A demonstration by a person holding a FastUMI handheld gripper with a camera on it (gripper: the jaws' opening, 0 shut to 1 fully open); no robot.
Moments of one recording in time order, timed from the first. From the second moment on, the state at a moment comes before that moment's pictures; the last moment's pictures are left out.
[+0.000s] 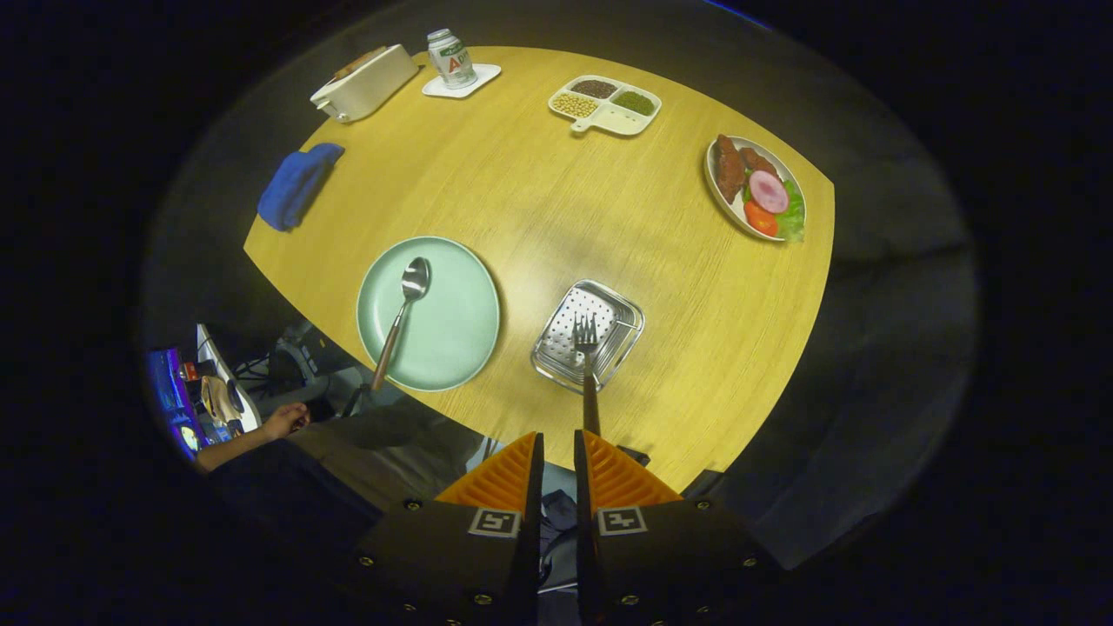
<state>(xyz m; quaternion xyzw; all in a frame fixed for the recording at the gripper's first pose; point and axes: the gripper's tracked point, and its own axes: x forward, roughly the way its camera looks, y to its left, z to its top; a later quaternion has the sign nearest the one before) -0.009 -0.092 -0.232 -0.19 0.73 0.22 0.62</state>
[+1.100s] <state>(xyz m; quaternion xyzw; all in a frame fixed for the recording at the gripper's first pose) -0.091 0.036 -0.293 -0.11 0.72 0.28 0.62</state>
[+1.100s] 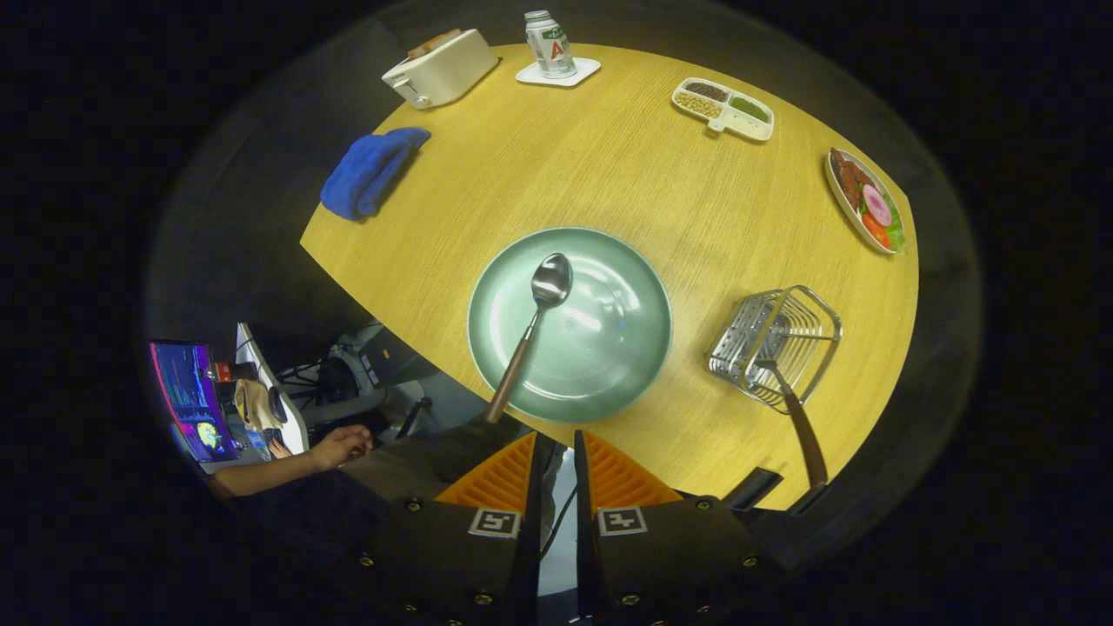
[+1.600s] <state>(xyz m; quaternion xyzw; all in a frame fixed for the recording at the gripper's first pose) -0.103 0.075 -0.326 -0.08 0.73 0.27 0.62</state>
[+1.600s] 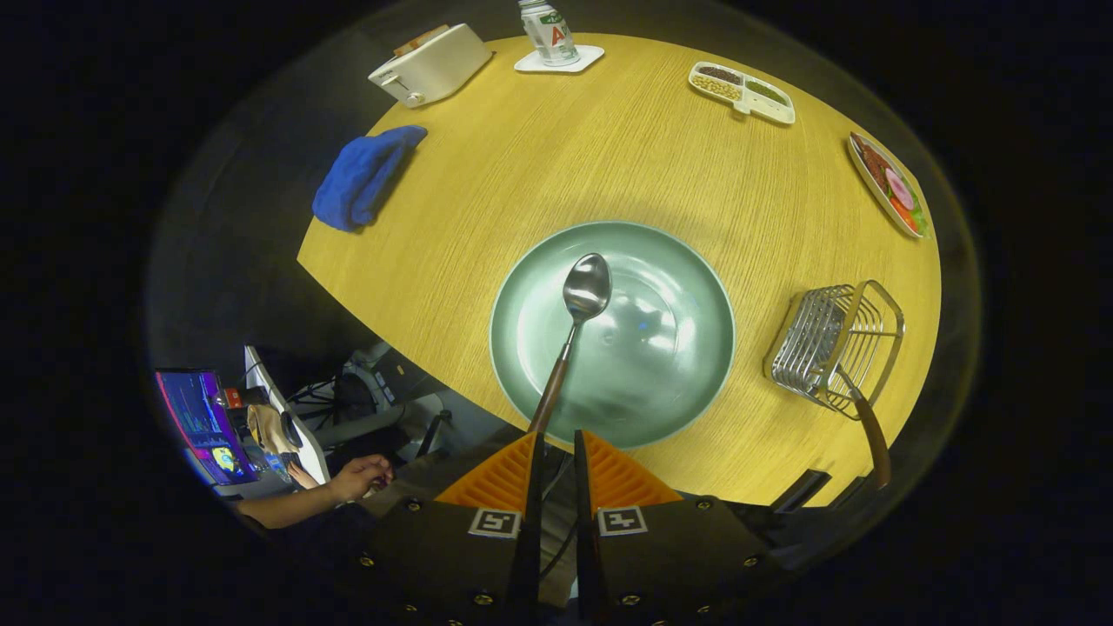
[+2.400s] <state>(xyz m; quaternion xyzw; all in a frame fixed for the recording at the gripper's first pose) -0.123 0.096 -0.393 -0.04 0.76 0.22 0.62</state>
